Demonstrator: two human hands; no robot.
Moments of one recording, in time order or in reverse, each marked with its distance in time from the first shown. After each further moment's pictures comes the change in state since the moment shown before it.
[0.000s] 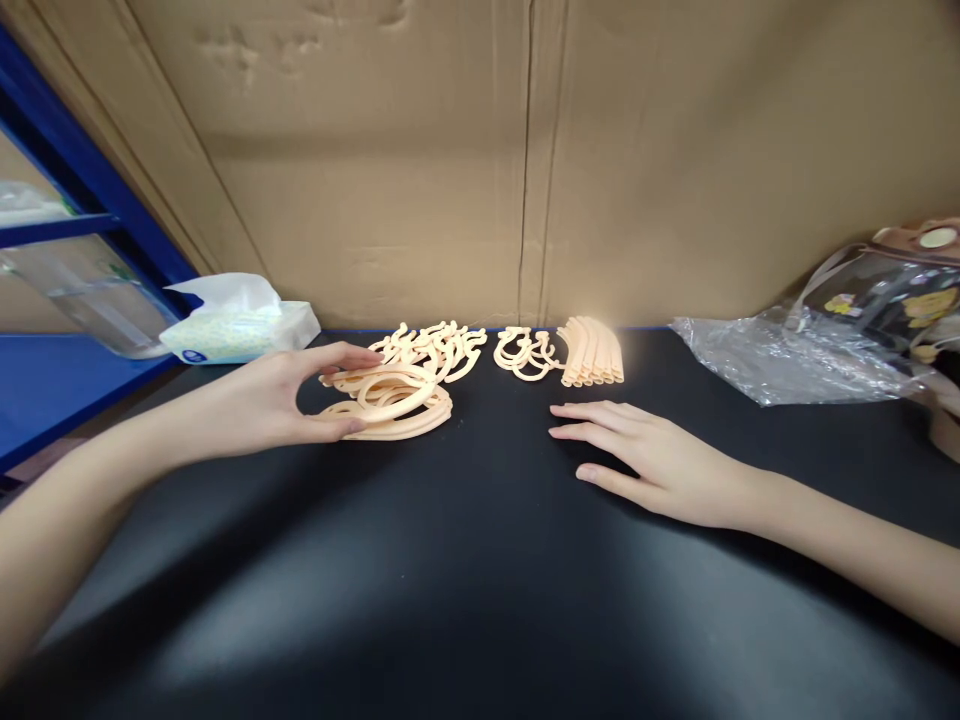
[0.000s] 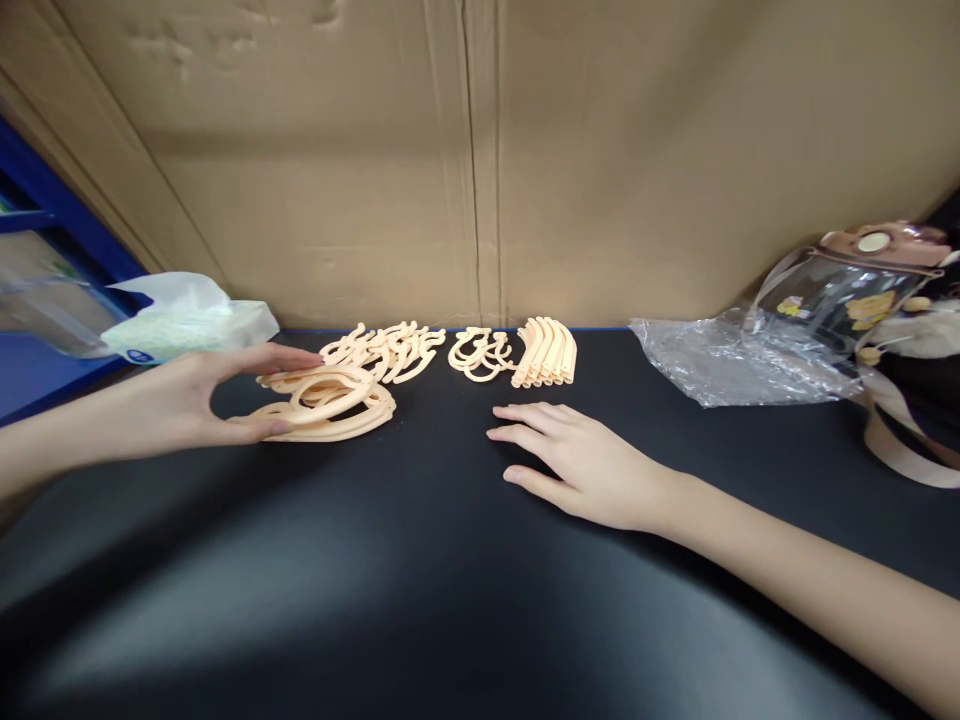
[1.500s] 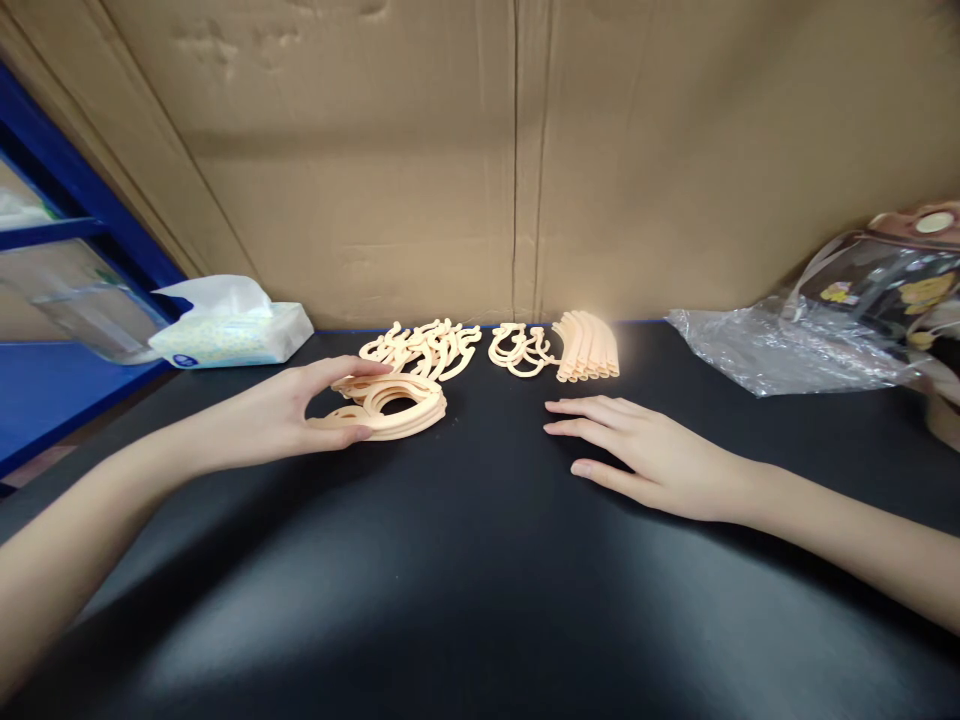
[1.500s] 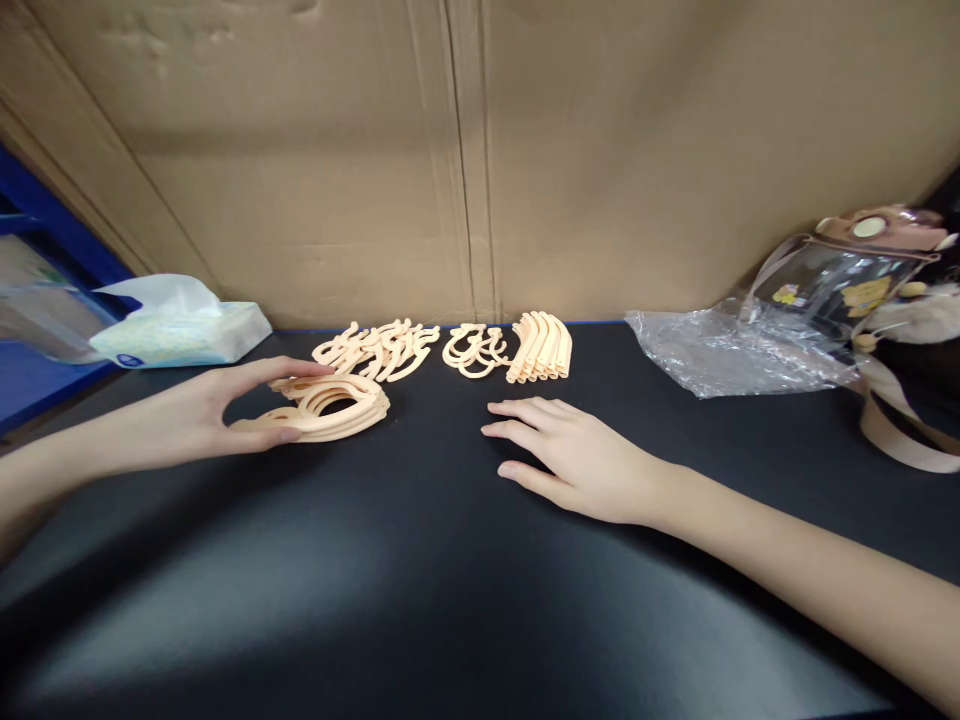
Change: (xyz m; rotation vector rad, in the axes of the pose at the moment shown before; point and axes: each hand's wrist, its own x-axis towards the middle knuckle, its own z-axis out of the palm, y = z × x) left_hand 0.007 -0.003 0.013 -0.056 -0.104 -0.008; right_hand -0.002 0.003 0.002 -0.033 -0.003 -0.013
